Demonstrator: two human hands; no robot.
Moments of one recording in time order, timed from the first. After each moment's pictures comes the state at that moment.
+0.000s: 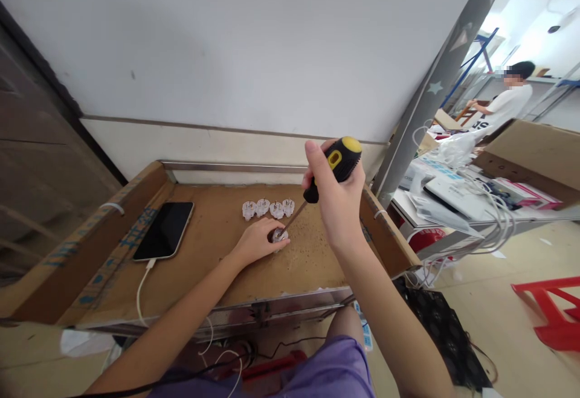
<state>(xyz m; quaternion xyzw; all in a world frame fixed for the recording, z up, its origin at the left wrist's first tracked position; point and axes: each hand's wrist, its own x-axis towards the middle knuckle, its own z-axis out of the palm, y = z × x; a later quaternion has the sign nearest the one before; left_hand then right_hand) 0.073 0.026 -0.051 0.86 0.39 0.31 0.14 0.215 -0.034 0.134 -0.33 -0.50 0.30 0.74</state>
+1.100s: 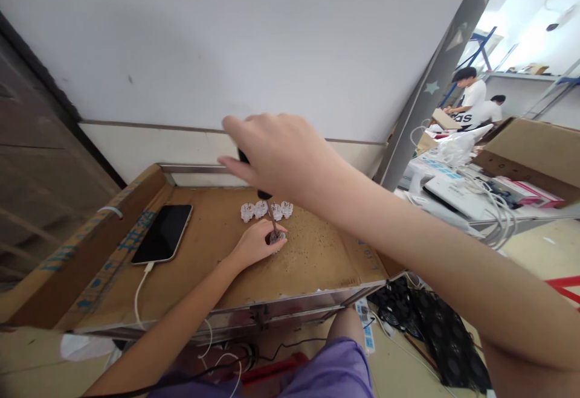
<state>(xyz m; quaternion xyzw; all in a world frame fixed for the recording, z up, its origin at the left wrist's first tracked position) 0.073 0.023 -0.045 0.85 0.38 0.31 0.18 0.198 -0.024 0.211 -0.42 -0.88 -0.14 0.18</state>
